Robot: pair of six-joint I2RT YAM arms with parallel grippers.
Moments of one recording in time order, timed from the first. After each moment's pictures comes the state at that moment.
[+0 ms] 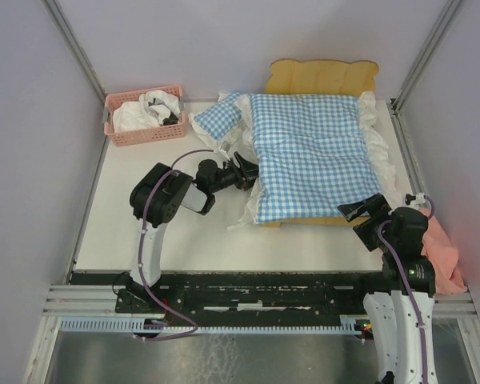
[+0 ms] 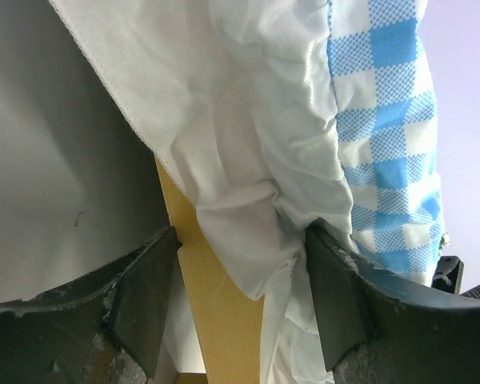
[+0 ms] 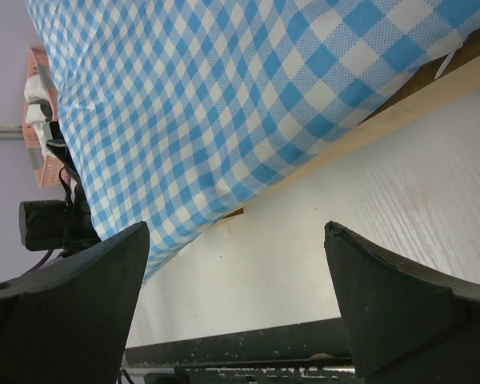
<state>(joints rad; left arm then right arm) -0.47 2.18 0.92 1.21 0.60 -1.29 -0.10 0.38 0.61 -0.80 -0.23 0.89</state>
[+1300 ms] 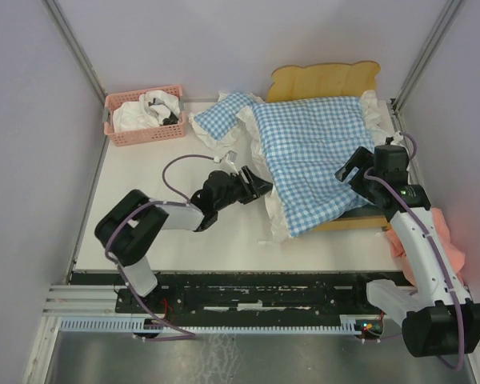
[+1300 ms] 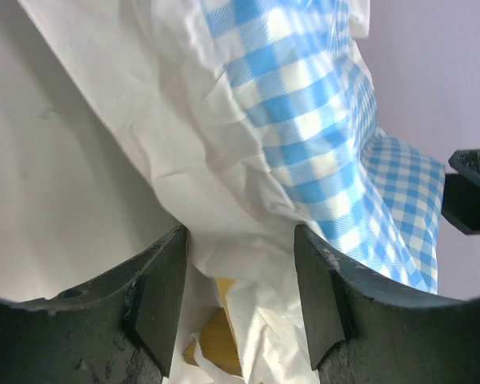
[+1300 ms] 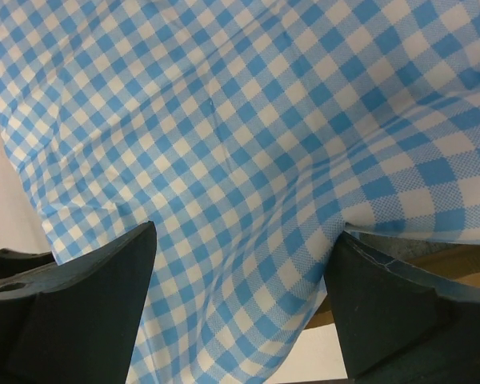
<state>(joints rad) -0.70 1.81 0.73 0.85 0.23 -1.05 0.06 1.03 0.97 -0.65 0.02 0.64</state>
